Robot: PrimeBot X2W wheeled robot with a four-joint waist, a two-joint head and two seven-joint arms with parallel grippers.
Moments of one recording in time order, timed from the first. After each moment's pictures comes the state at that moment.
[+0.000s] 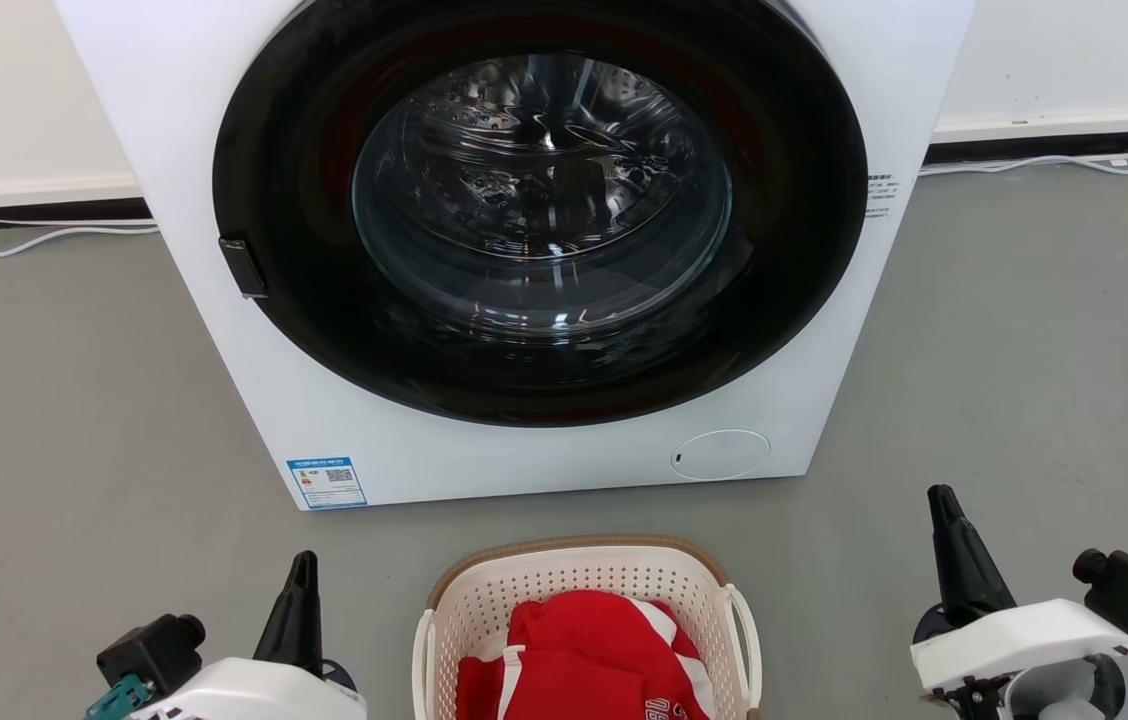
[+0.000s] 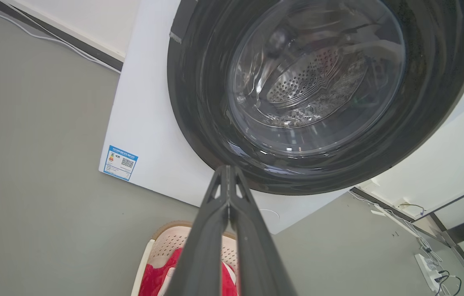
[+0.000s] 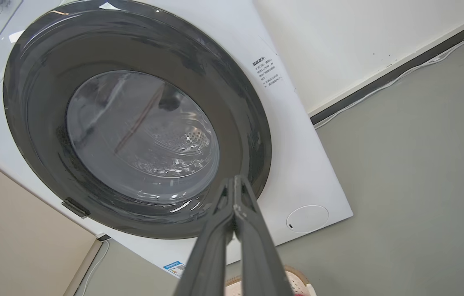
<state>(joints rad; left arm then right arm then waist) -0.01 0.03 -0.03 0.29 -0.63 -0.05 -0.16 -0.09 -0.11 0.03 0.34 0.67 0.13 -0.16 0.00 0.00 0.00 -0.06</state>
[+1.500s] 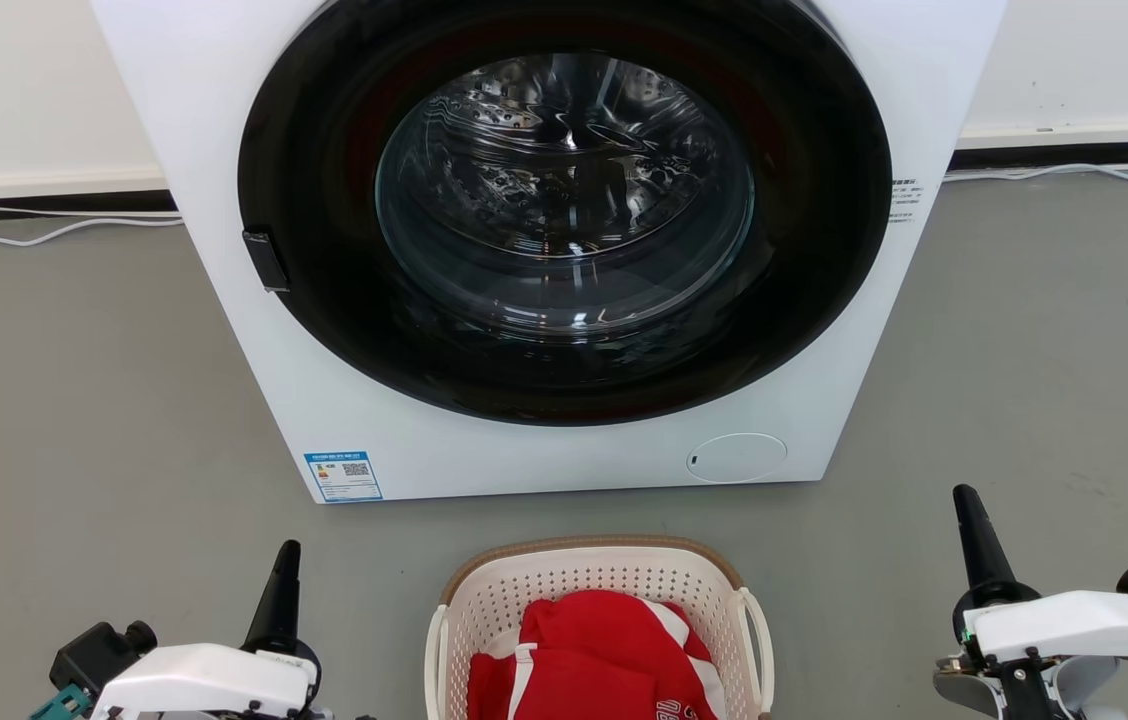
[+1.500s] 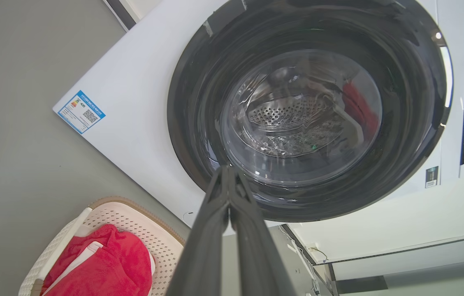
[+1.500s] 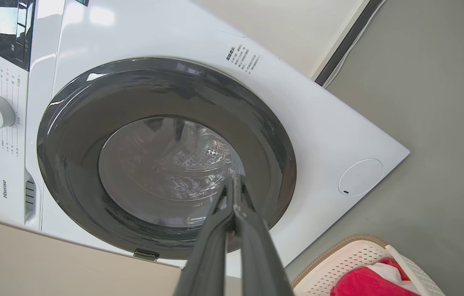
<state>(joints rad) -0.03 0.03 0.03 0.28 -1.09 -0.08 -0.03 -0.09 -0.08 -0.05 0.31 1.11 0.13 -0.03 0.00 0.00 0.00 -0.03</state>
